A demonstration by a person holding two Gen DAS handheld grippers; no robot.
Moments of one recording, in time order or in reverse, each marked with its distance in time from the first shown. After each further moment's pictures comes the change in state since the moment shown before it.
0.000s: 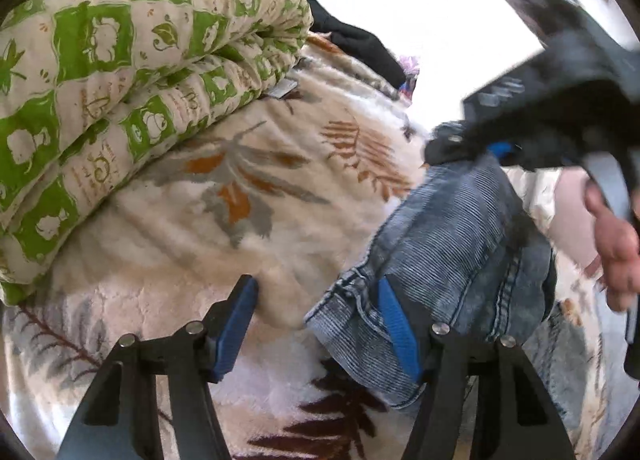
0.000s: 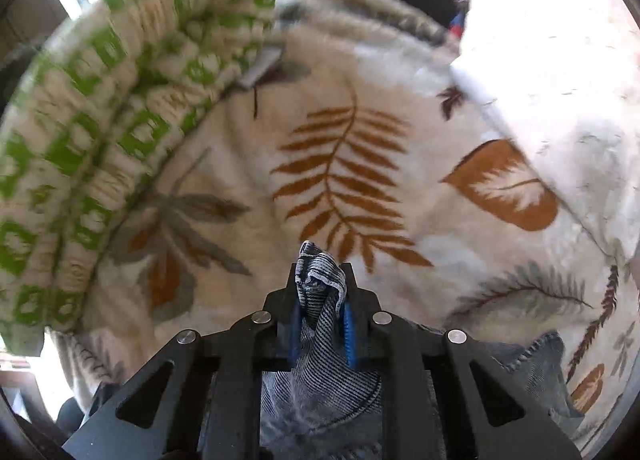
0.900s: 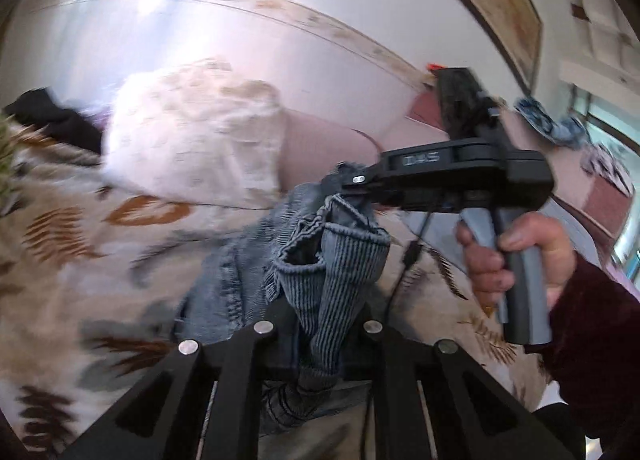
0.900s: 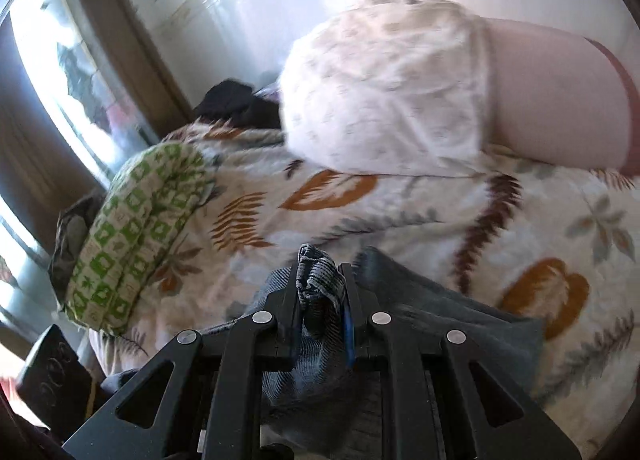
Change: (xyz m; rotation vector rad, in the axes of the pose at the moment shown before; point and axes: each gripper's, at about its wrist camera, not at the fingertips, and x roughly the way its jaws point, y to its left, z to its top) left arm -0.075 -0.195 -0.059 0.509 -0.092 -0.707; right arm -0.151 -0.205 -0.179 0.365 -0.424 0.131
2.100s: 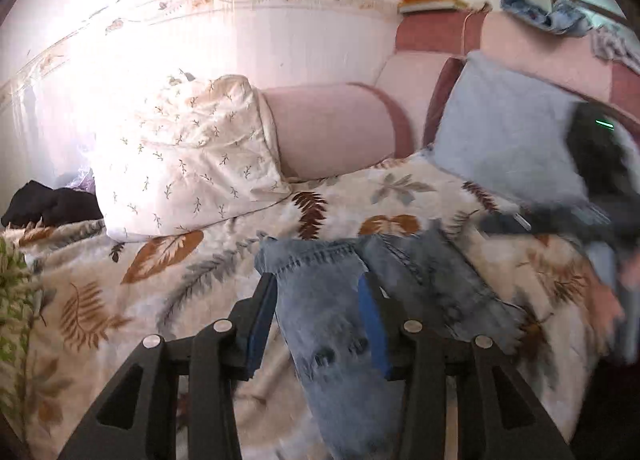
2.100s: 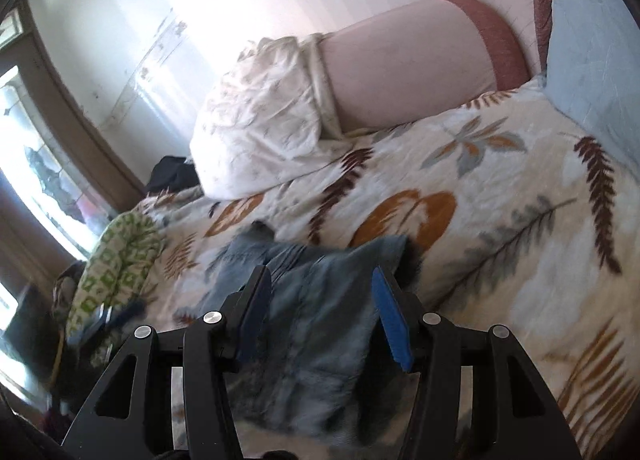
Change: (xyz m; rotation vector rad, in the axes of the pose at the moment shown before) left arm 0.042 -0.027 0.022 0.326 0.154 0.191; right arm -0.084 -0.105 -0.110 0.263 -0.172 -0.069
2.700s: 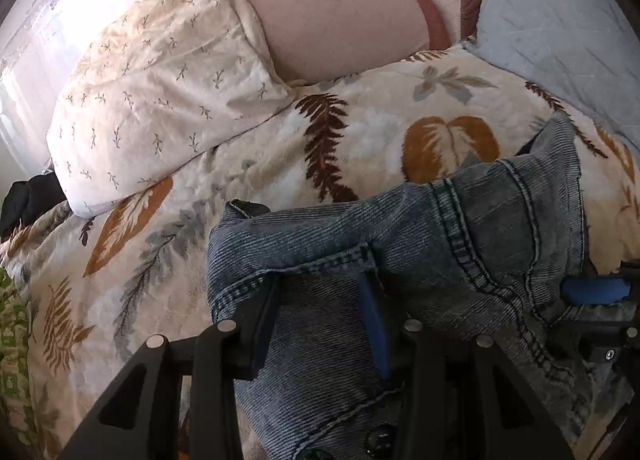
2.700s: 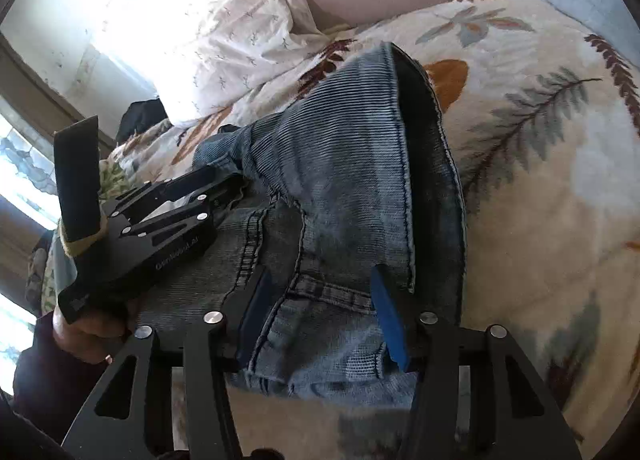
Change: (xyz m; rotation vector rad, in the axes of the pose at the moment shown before) left arm 0.145 -0.015 -0.020 0.096 0.313 0.133; right arm 0.084 -0.018 -0.054 0.082 0.219 -0.061
